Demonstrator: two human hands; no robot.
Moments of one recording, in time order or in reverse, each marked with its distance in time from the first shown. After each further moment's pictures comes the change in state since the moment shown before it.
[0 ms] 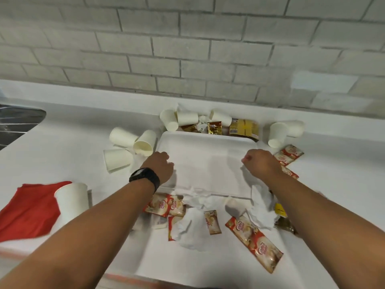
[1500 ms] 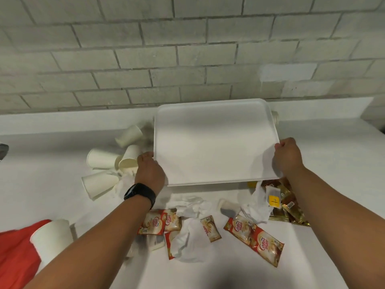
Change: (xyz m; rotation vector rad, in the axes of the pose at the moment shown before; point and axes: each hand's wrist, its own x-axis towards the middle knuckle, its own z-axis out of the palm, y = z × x) left_hand -0.001 0.033 0.001 -0.474 0.312 -0.058; right_hand -0.004 0.084 -0.015 0.697 0.410 0.472
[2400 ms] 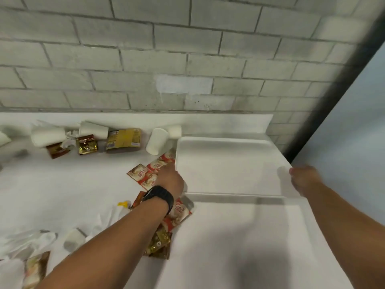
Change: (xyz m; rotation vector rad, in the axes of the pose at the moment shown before) left_hand -0.118 0.275 0.283 0.090 -0.360 0.112; right_hand 0.213 0.207 -0.309 -0.126 0.076 0.327
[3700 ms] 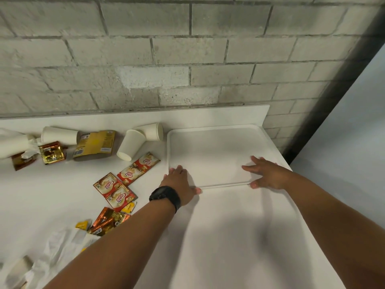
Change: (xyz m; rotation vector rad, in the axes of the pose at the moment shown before) left_hand 0.042 0.070 0.085 0.465 -0.355 0.102; right_hand 0.097 -0.005 0.048 -0.712 -0.731 -0.638
